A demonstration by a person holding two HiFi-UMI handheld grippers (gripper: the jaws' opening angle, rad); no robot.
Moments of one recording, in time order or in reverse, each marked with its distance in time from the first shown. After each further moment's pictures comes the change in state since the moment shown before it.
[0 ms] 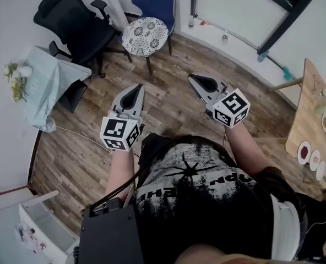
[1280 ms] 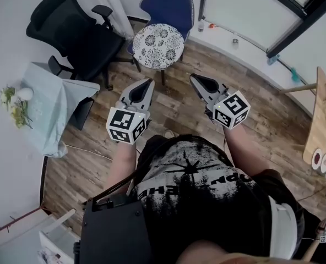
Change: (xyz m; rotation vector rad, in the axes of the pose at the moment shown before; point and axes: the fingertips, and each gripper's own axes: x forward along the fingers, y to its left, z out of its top) left arm 0.086 0.189 0.003 0.006 0.036 -0.175; right arm 0.200 -0.041 -0.001 0.083 -0.021 -0.127
